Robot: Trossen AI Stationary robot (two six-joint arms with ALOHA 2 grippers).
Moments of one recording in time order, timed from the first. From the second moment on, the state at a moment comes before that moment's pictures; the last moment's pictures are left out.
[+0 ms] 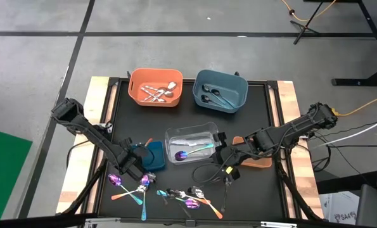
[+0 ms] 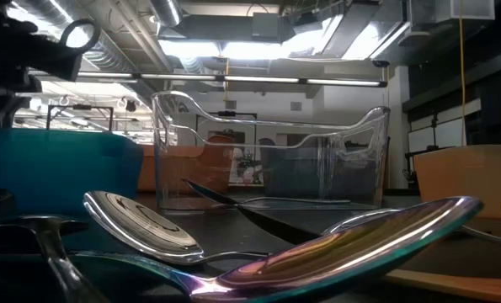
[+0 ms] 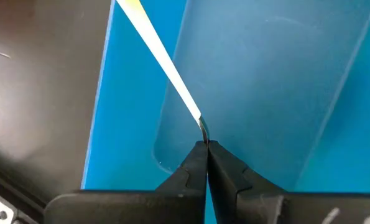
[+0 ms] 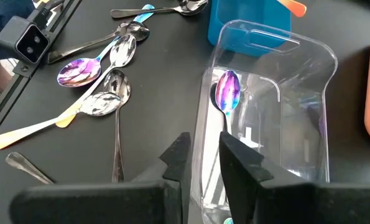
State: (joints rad) left arm -0.62 1.52 0.88 -1.03 -0.27 -1.11; right arm 0.43 1.51 1.39 -0.79 0.17 -0.05
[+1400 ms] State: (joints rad) left arm -0.62 1.52 0.82 -0.96 -0.27 -1.12; right arm 0.43 1.51 1.39 -0.79 0.17 -0.05
